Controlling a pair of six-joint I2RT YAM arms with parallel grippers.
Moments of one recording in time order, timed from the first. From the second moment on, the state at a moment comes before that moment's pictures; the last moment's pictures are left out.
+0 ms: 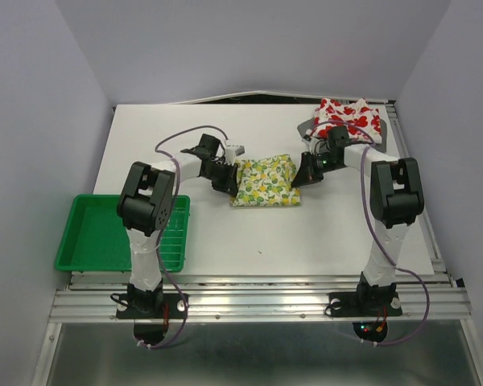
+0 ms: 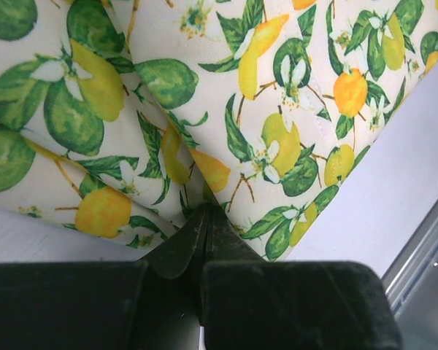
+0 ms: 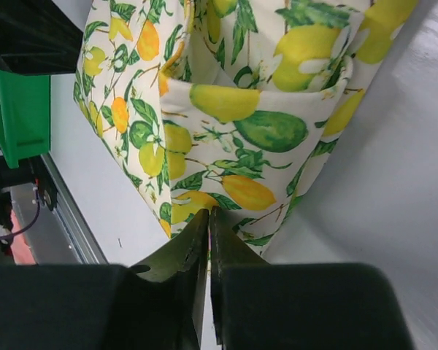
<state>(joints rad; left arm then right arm) -0.37 2.04 1.33 -0.40 0.63 -0.02 0.11 2.04 1.39 -0.54 -0.90 -0.05</state>
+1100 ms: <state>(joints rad) -0.30 2.07 1.48 -0.36 0.59 -0.09 0.24 1.99 1.77 -0.58 -0.57 -0.19</state>
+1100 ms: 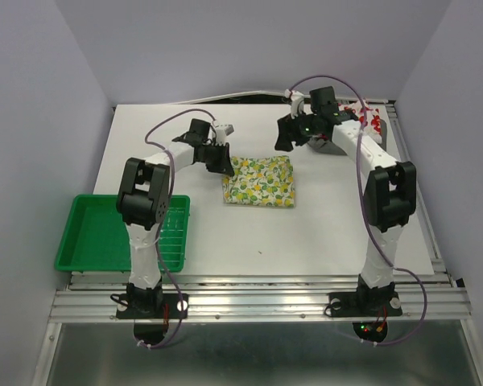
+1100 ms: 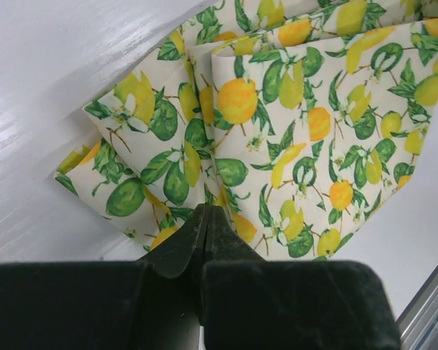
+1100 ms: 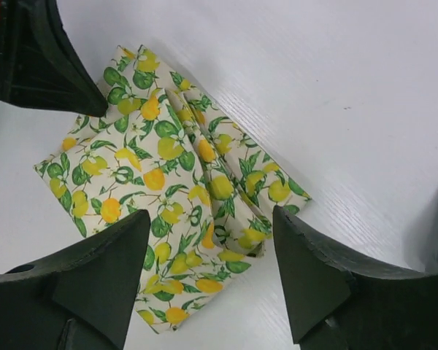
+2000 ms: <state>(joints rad) -0.30 2.19 1.57 -0.38 0.57 -0.14 0.39 2.39 2.05 -0.71 -0.54 -0.33</state>
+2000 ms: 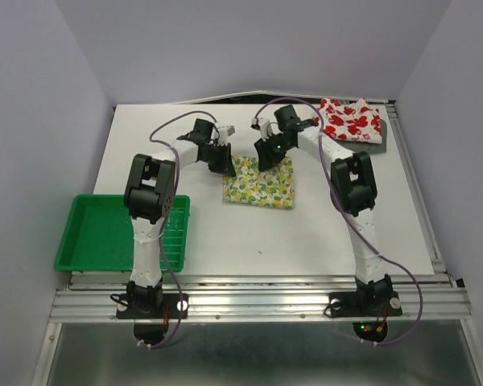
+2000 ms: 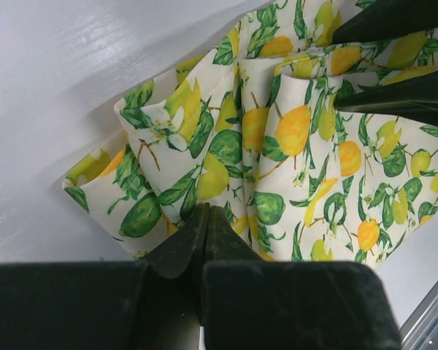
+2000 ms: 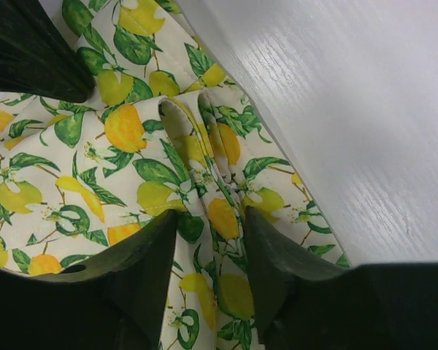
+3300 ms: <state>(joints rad) -0.29 2.21 1.61 -0.40 0.58 -0.11 0.41 2.40 2.17 -0.76 -0.51 -0.34</state>
